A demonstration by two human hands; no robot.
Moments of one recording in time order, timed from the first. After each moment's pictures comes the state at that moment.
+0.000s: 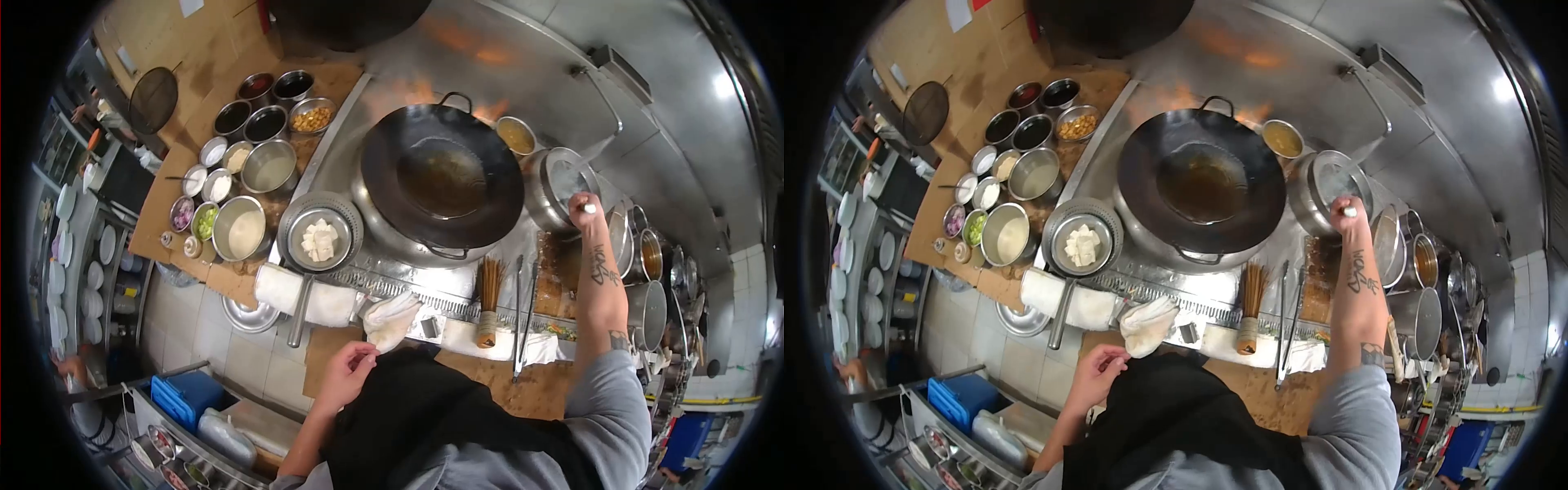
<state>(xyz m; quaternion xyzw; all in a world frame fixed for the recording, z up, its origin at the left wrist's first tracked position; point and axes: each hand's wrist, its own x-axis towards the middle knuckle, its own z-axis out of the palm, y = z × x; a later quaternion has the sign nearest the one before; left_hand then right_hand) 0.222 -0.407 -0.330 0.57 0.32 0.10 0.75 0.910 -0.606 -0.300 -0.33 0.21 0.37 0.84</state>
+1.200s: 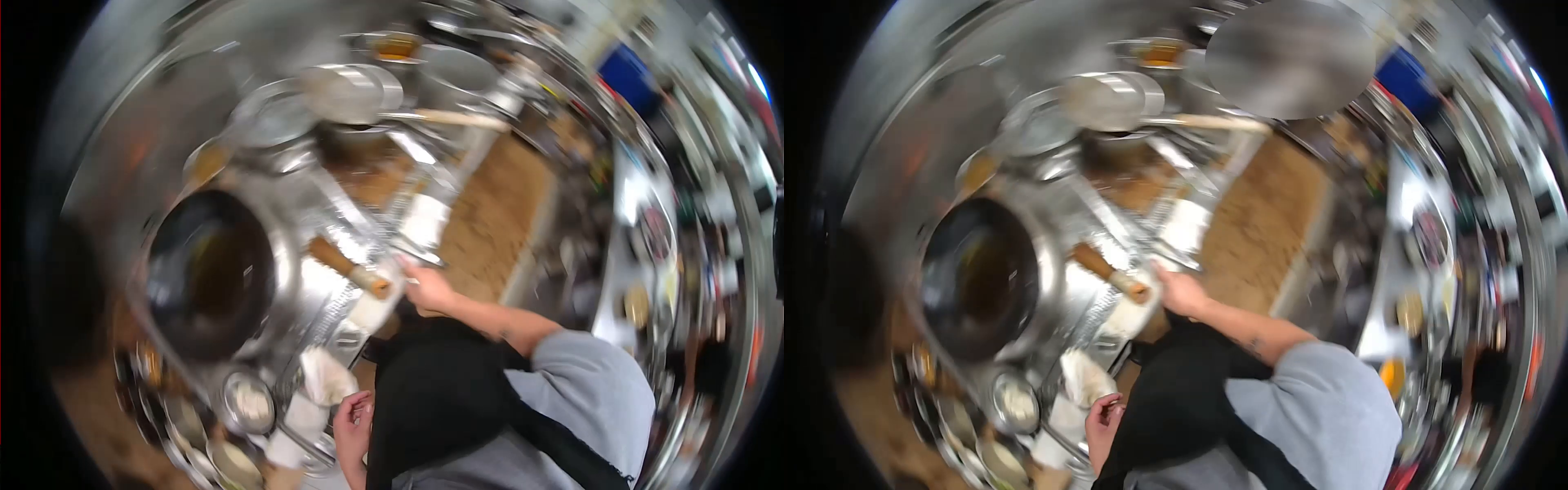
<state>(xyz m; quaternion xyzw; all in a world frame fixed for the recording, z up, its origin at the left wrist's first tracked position) 0.281 -0.403 -0.324 0.69 0.12 -0.25 0.67 0.441 -0.731 -0.398 -0.94 0.06 0.15 0.31</state>
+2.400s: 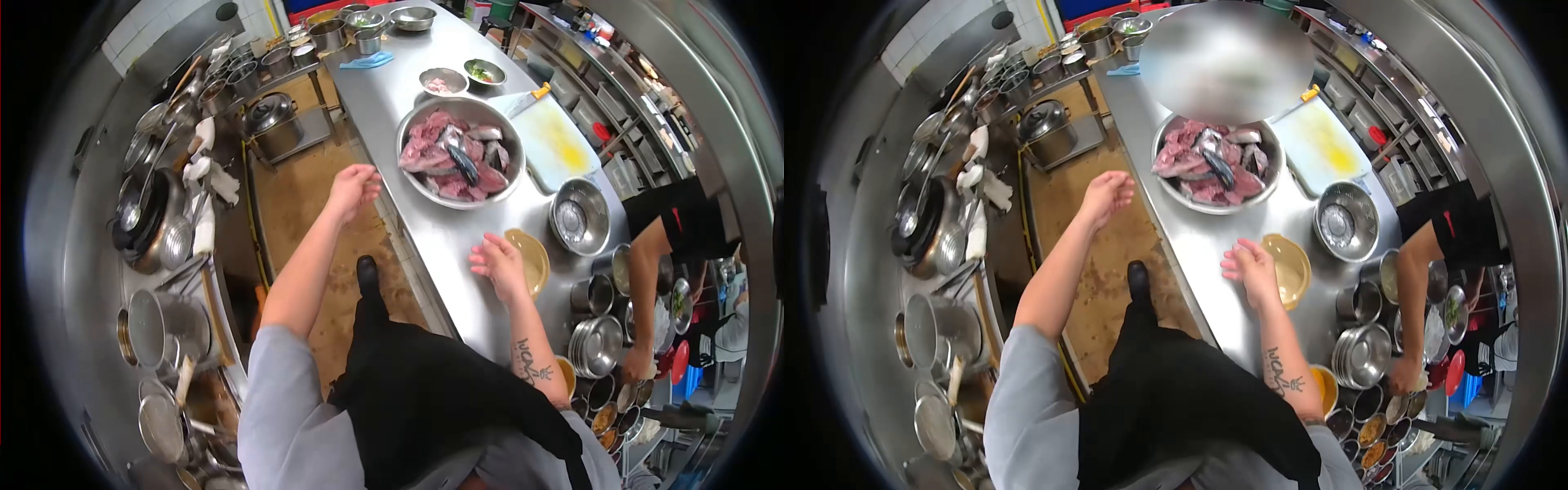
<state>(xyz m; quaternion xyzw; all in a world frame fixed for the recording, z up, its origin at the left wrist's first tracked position) 0.351 -1.477 -0.328 0.51 -0.33 -0.63 0.48 0.012 -1.337 -0.328 -0.30 0.55 -0.46 0.63</state>
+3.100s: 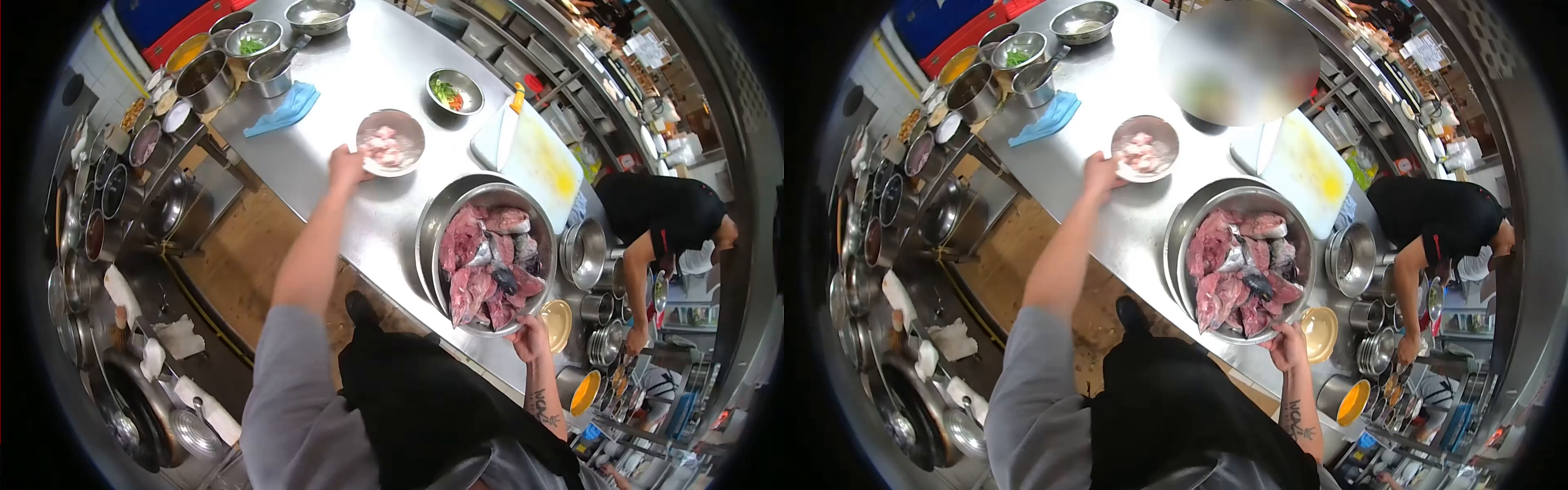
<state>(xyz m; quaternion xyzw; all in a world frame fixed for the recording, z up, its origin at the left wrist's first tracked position) 0.332 -1.921 -0.423 0.51 -0.39 -0.67 0.36 0.083 -1.439 -0.344 0.01 0.59 -0.62 0.52</state>
